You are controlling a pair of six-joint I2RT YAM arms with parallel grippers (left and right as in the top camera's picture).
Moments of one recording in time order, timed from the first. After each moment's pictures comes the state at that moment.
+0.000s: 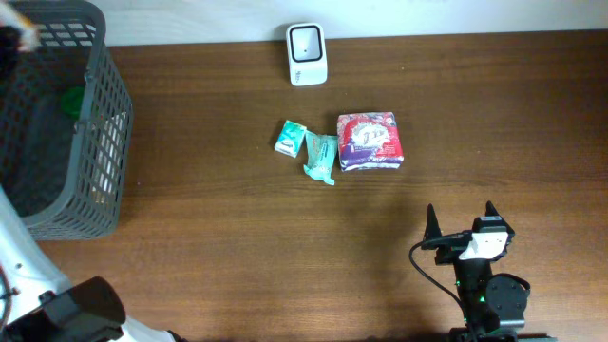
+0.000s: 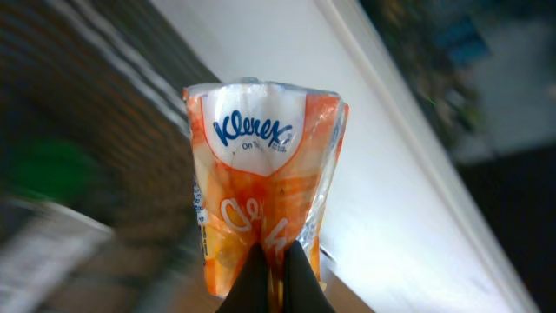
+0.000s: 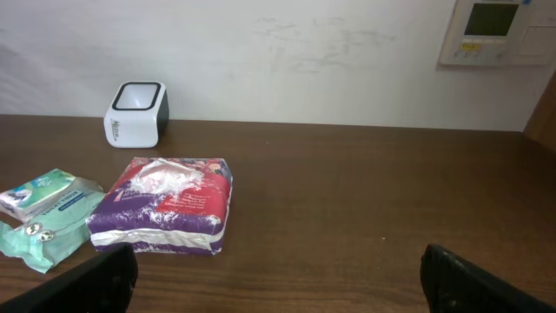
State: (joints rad) left arm 0.51 1.78 2.15 -0.90 0.58 -0.65; right arm -0.02 0.01 0.01 -0.08 -0.01 -0.03
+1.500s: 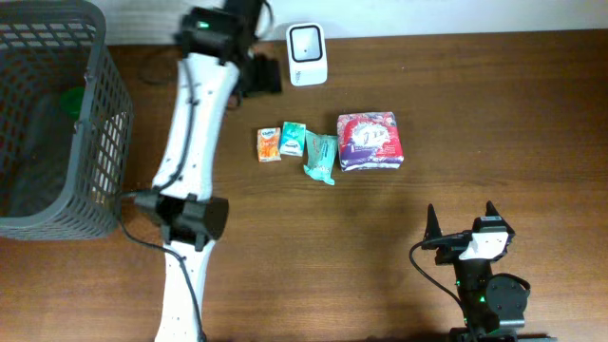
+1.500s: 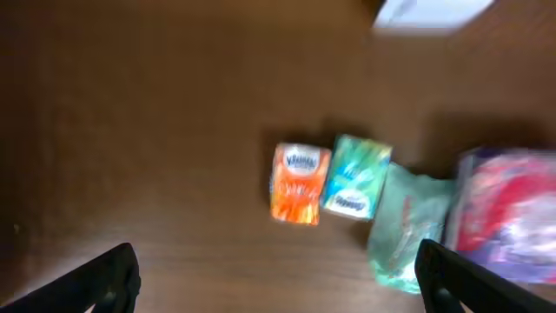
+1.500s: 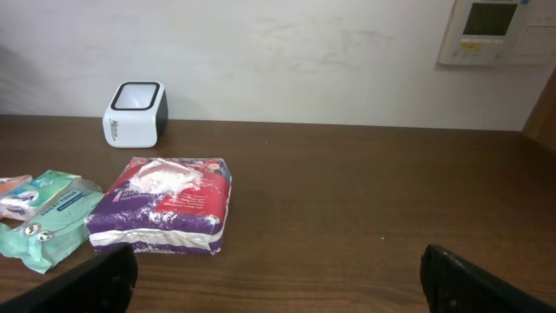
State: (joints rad) left arm -0.29 2.45 2.89 -1.69 -0.08 -0.38; right arm -0.02 0.01 0.01 -0.08 -0.01 -0.03
